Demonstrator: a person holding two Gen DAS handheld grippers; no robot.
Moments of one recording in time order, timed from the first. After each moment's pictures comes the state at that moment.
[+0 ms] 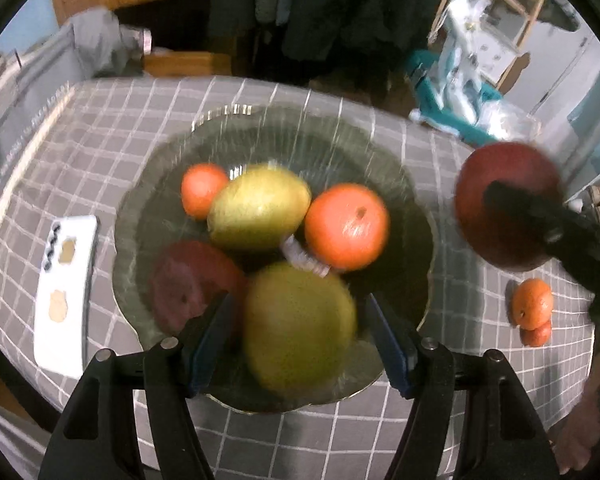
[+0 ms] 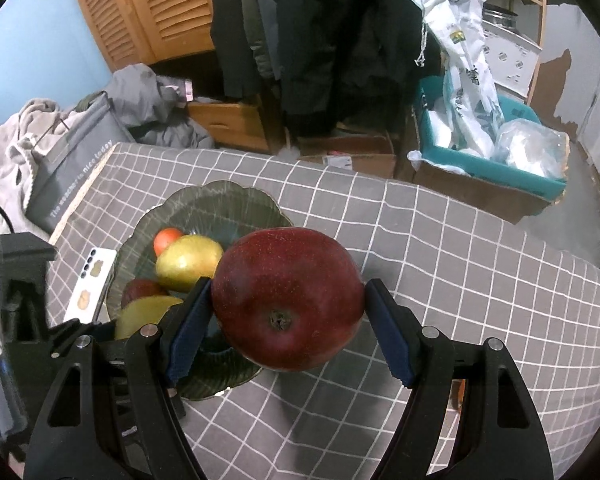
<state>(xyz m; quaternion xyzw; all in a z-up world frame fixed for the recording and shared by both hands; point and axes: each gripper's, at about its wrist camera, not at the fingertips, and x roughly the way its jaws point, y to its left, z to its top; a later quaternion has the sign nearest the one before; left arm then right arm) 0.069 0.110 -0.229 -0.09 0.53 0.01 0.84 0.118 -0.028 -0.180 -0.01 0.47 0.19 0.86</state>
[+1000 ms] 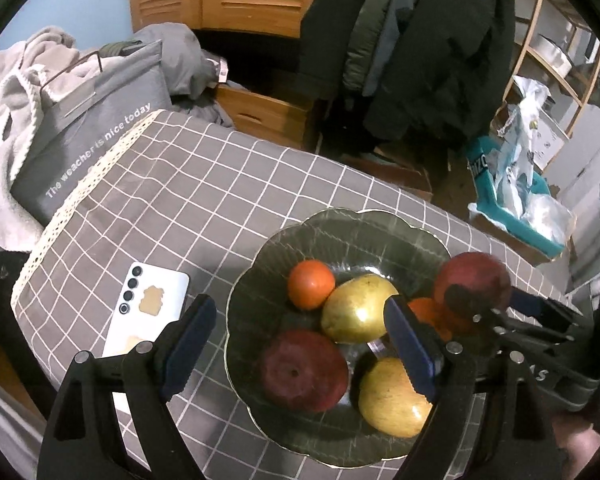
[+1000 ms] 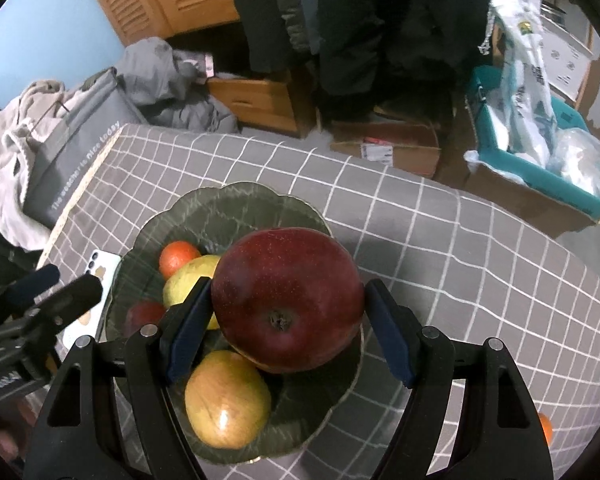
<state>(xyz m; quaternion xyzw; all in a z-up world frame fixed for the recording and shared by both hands) 0.085 0.197 -0.195 -0.14 0.47 0.12 0.86 0.171 0.030 -0.218 -0.02 0.50 0.23 0.83</state>
